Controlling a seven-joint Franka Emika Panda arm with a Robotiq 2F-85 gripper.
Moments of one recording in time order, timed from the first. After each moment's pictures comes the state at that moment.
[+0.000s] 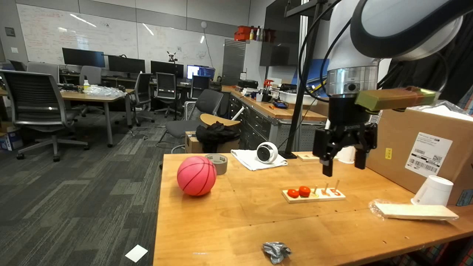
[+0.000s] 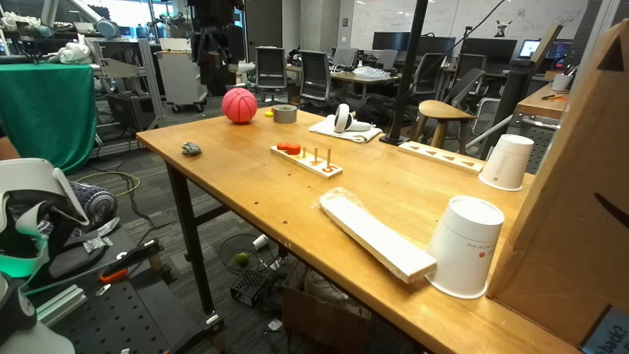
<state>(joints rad) 0.11 -0.22 0.28 -2.22 -0.03 1.84 0.32</state>
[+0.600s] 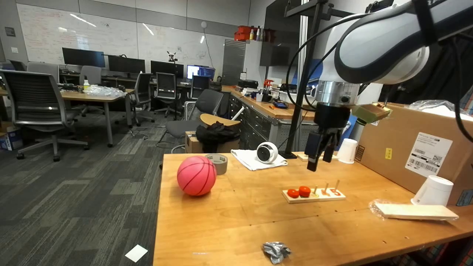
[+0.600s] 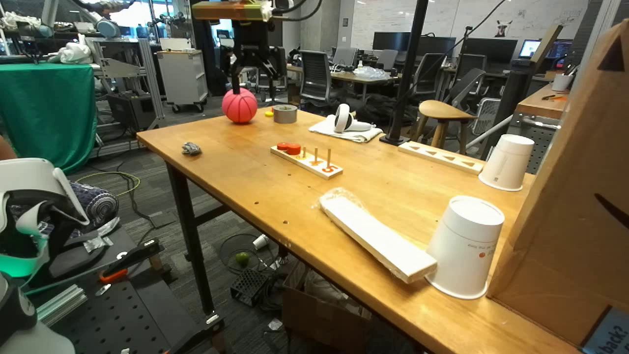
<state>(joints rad) 0.12 -0.08 0.18 -2.17 -0.04 2.09 -0.18</state>
